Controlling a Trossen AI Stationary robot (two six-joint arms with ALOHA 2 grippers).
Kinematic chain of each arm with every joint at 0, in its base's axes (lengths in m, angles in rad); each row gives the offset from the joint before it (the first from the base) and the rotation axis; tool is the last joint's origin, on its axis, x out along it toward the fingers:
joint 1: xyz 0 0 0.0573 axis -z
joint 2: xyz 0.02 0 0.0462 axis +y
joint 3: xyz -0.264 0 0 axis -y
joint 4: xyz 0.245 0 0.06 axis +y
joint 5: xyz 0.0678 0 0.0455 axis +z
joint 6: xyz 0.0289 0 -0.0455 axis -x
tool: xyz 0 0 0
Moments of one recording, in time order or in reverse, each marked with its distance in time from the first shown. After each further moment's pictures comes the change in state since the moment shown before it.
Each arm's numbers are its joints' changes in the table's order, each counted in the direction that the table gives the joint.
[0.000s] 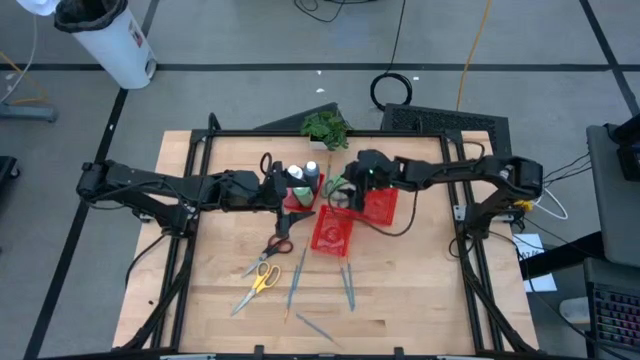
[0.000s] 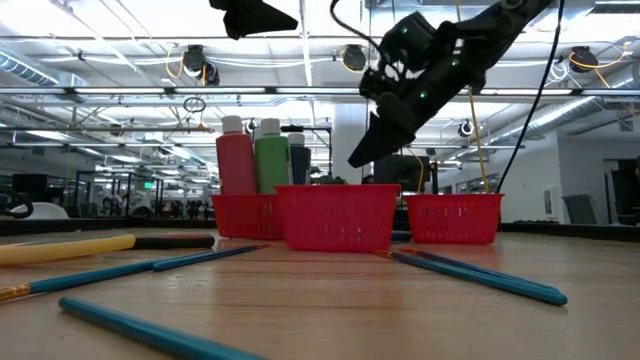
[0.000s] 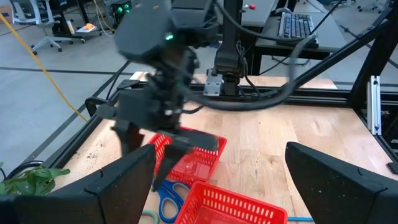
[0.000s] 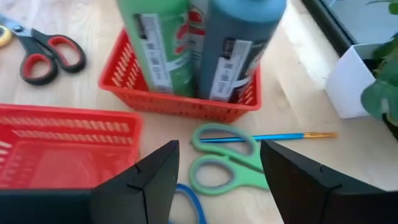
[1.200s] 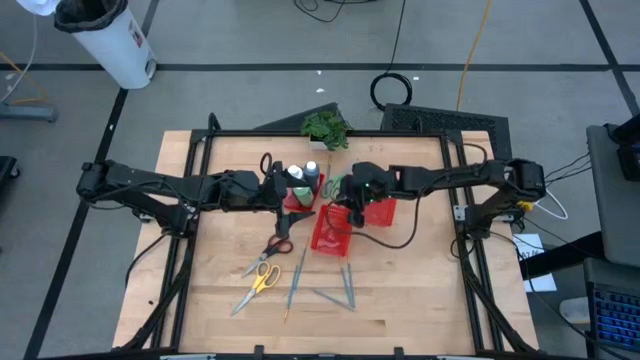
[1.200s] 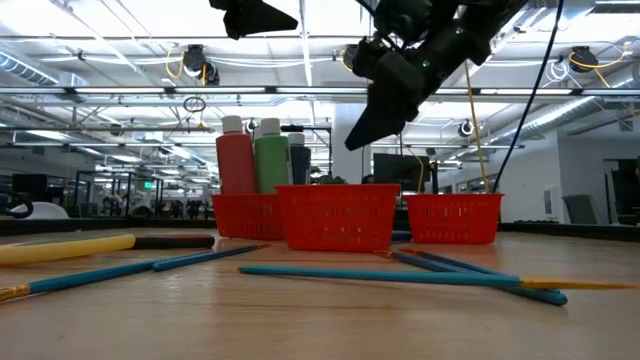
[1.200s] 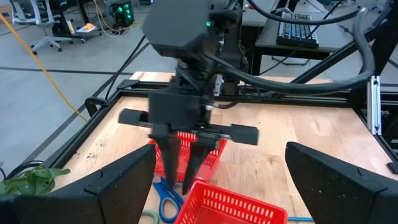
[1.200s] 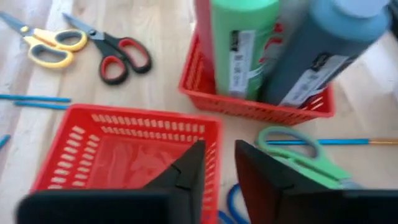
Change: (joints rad) left arm 0.000 0.000 0.000 0.000 0.000 0.000; right arm -0.130 -0.021 0.086 0.157 0.000 -0.104
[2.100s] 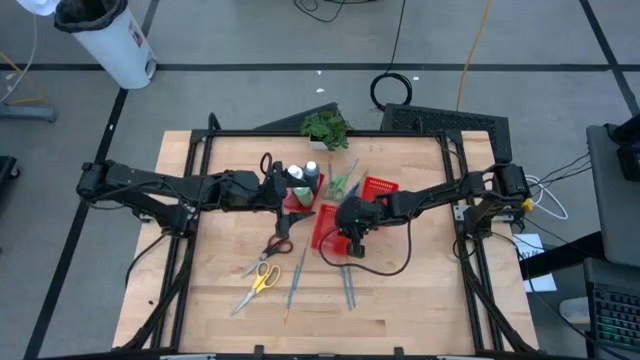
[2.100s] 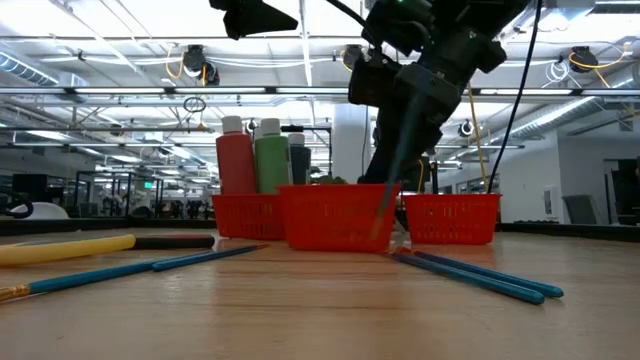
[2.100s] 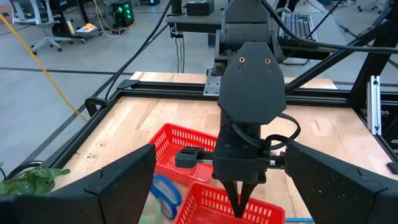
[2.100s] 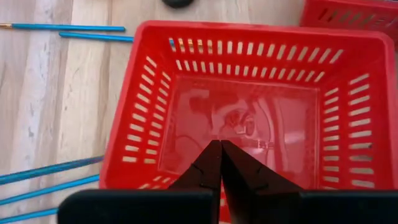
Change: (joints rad) left arm 0.000 0.000 0.000 0.000 0.000 0.000; right arm -0.208 0.142 0.003 0.054 0.004 -0.174
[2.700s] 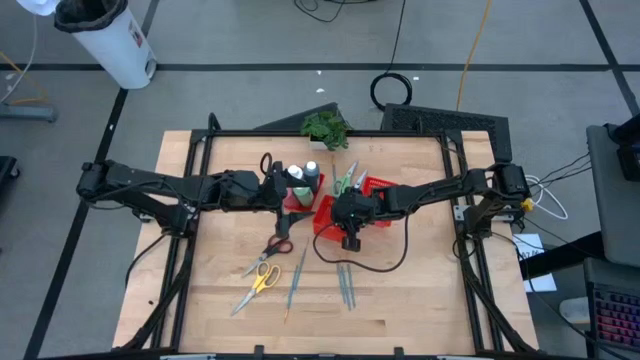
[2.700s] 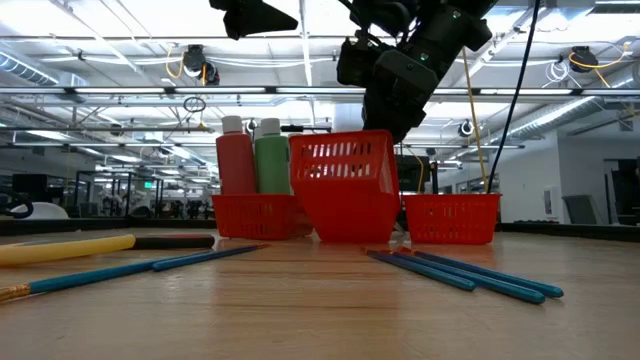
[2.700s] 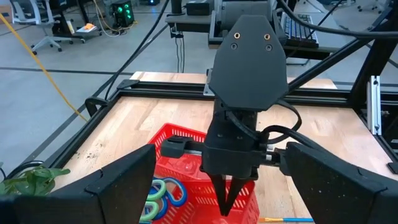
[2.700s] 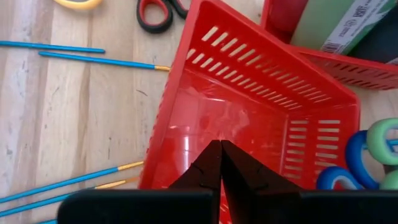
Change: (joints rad) left arm 0.000 0.000 0.000 0.000 0.000 0.000; right arm 0.015 0.000 0.124 0.140 -0.080 0.052
